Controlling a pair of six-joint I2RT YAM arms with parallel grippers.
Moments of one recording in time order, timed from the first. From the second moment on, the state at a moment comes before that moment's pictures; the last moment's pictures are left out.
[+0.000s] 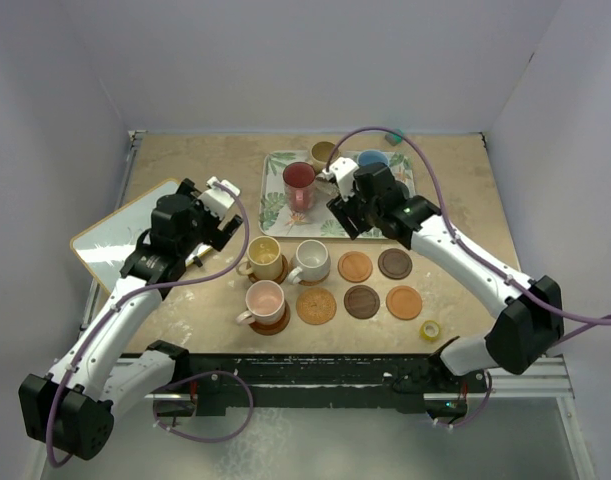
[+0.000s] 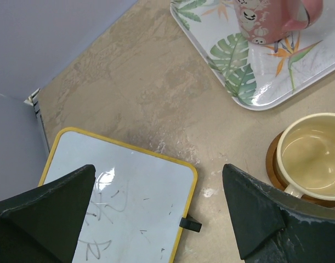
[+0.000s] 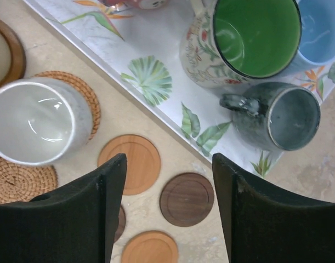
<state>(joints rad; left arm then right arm) -0.31 0.95 0.81 -0.26 -0.06 0.46 0.62 1.43 1.25 -0.56 0.14 -0.24</state>
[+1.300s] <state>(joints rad) -0.31 0.89 0.81 -0.26 0.04 0.46 0.09 2.03 1.82 -0.81 0.03 -0.18</state>
